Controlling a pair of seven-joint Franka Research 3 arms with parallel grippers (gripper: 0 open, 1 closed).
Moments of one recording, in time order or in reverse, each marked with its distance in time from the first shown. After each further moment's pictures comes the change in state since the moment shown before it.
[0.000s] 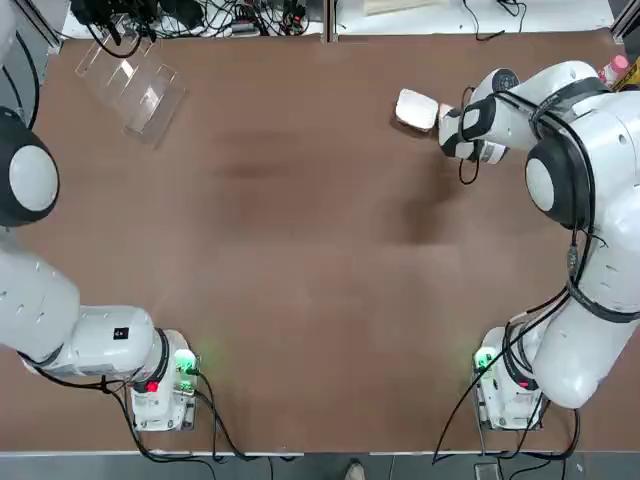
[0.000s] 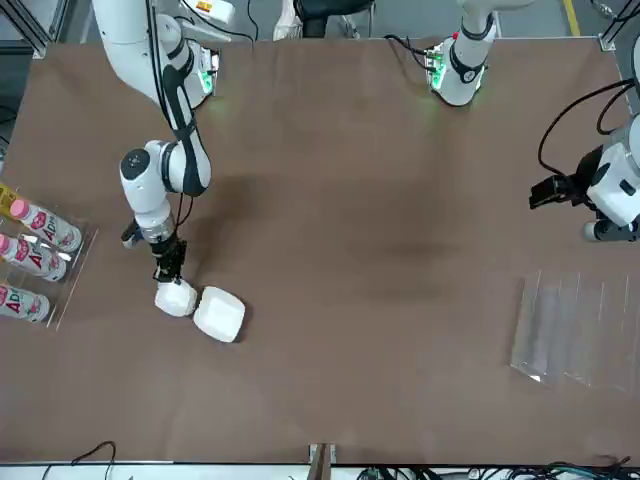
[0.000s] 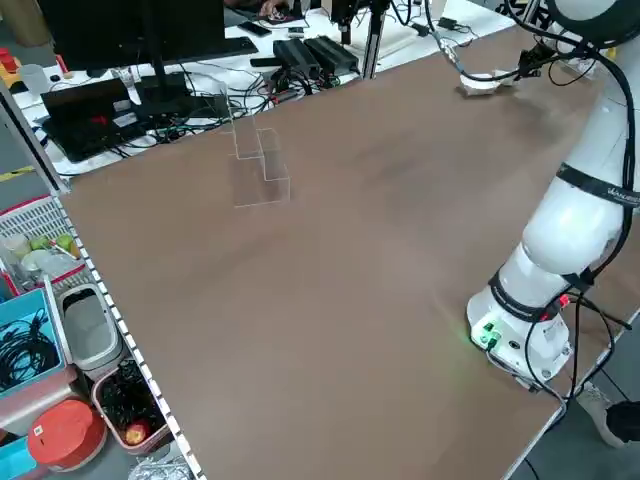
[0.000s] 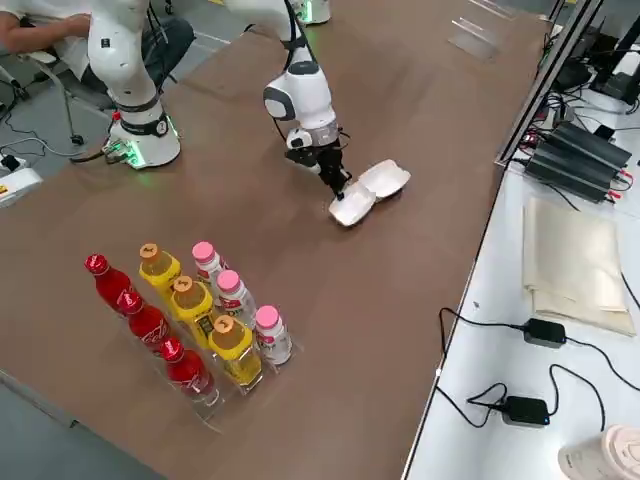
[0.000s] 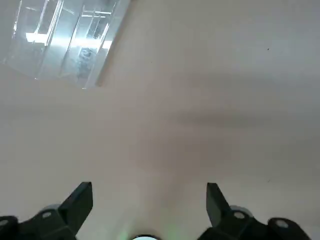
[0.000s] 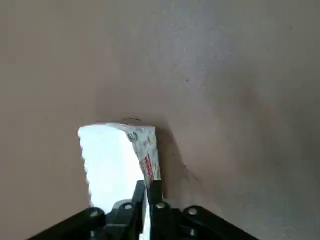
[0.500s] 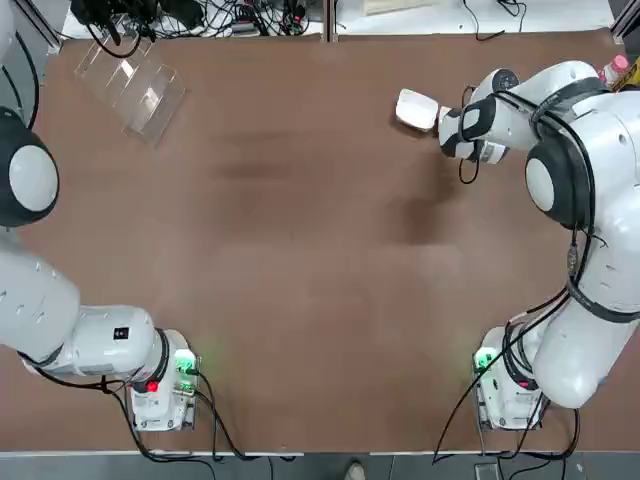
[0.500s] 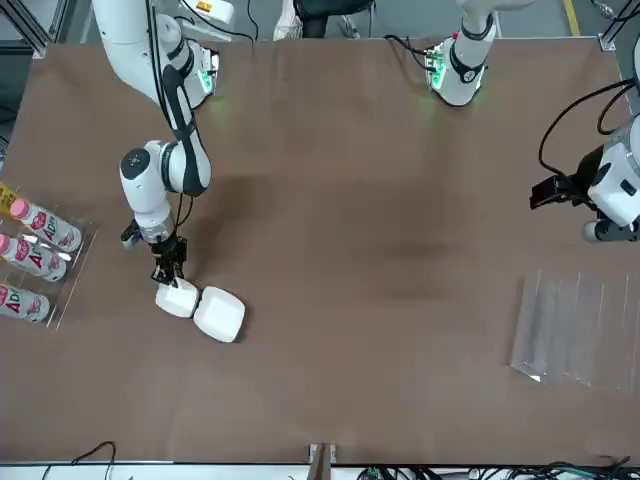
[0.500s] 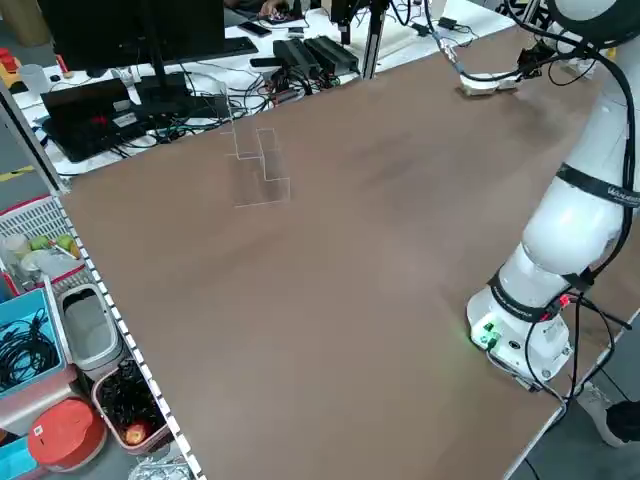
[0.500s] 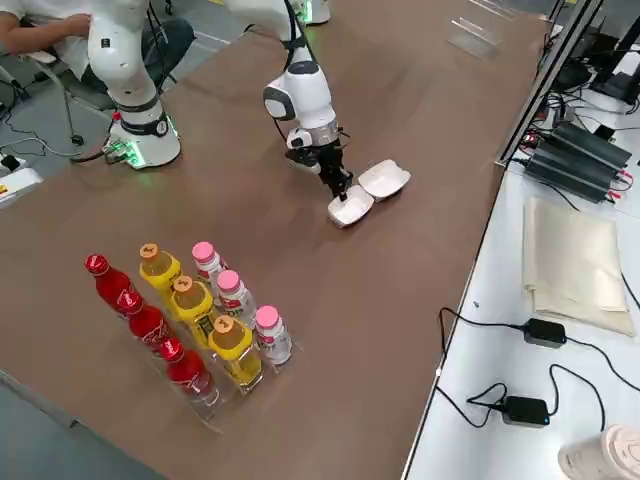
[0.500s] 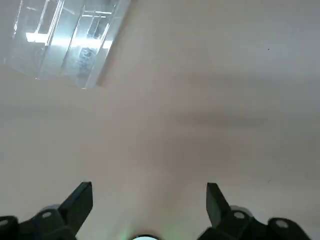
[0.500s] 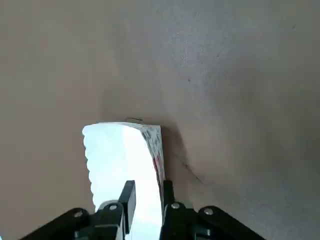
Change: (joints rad) left arm 0.001 0.000 0.000 0.000 0.000 0.000 0.000; right arm 0.001 0.000 0.000 0.001 0.000 0.003 0.001
